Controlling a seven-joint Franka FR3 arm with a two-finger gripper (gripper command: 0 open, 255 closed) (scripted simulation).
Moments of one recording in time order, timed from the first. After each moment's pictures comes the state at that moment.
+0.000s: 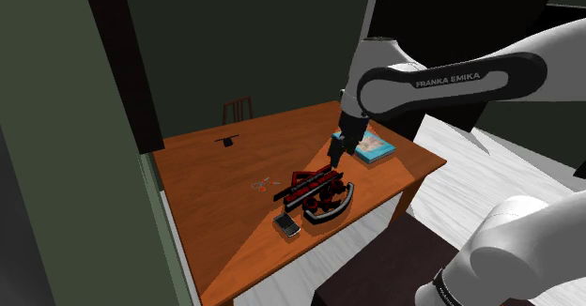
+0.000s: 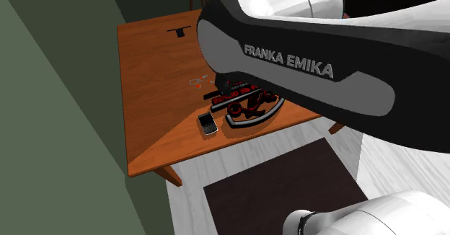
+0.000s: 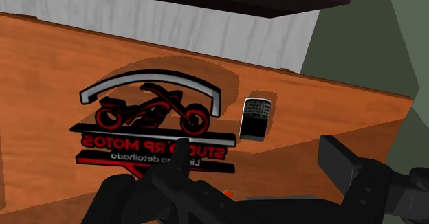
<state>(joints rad) 0.01 -0.49 0.13 -2.52 0.07 2.06 -0.07</state>
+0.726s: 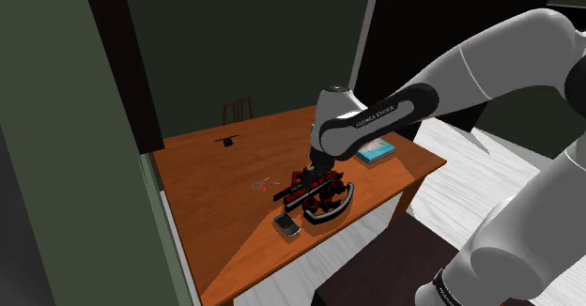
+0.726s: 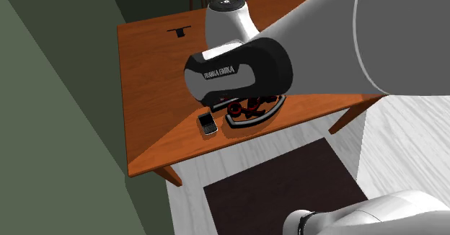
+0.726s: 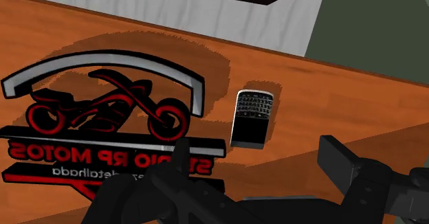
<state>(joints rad) 0.02 -0.10 0.18 -2.50 0.06 2.41 -0.02</state>
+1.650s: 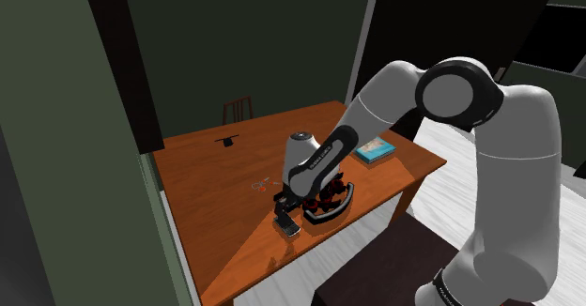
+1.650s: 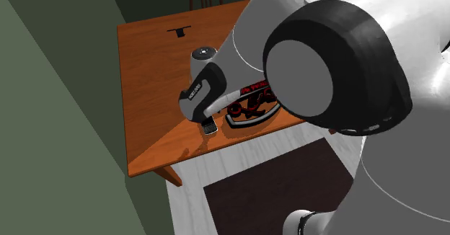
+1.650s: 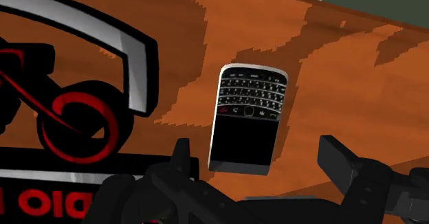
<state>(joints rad) 0.08 0.48 0.16 -2.26 -0.04 2.71 0.09</state>
